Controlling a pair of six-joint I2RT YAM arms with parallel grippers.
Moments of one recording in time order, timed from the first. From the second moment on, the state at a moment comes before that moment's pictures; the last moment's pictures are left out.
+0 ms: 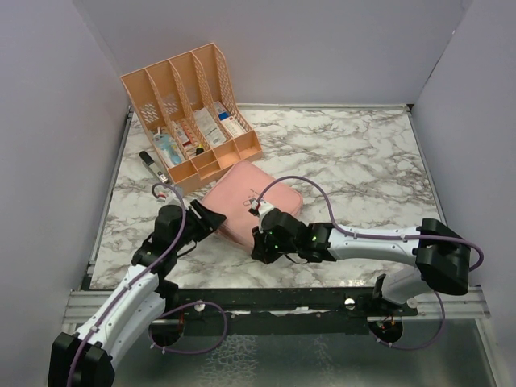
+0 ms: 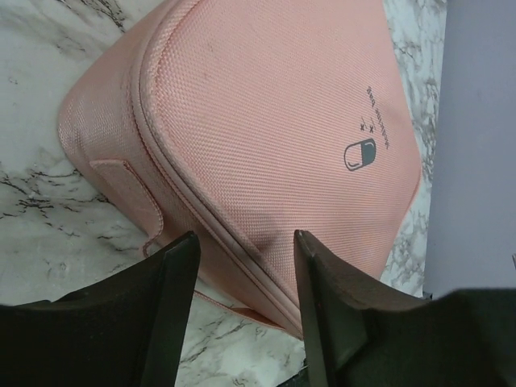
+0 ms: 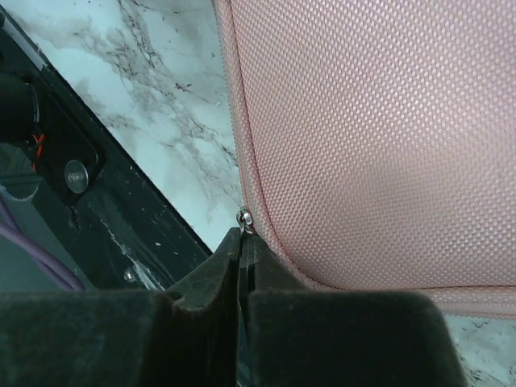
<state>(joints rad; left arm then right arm) -0.36 0.64 0.27 -0.12 0.15 -0.94 1.18 1.47 0.84 -0.11 -0.01 0.56</state>
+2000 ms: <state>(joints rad) -0.36 0.93 0.37 0.05 0.17 -0.84 1.20 1.28 0.79 -0.40 0.48 0.65</state>
